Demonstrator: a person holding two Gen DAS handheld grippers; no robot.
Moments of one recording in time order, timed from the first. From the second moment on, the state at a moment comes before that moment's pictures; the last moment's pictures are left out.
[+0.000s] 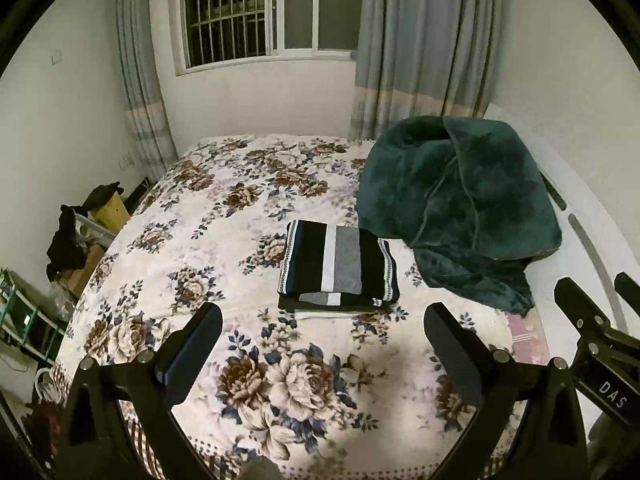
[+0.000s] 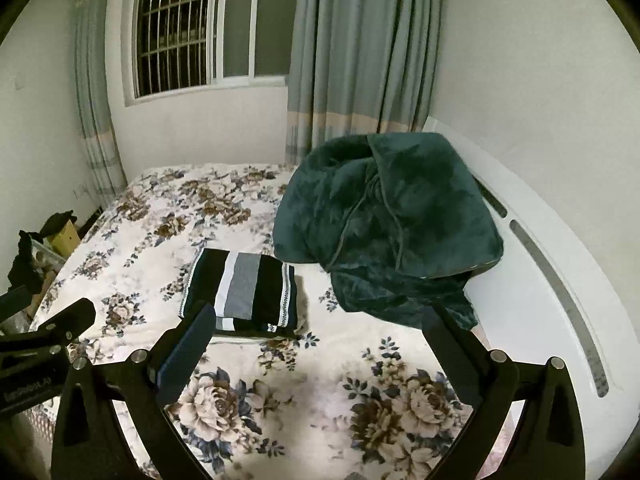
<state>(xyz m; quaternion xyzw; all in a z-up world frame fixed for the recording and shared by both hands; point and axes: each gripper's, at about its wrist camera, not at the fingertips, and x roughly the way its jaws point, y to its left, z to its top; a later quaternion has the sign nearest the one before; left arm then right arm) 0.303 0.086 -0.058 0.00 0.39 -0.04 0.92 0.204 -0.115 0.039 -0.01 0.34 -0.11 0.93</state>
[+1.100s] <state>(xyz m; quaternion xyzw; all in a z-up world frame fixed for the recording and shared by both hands) 0.243 0.087 -0.029 -0.01 0.36 -0.03 0.93 0.126 -0.113 0.094 -0.01 0.31 -0.08 0.95</state>
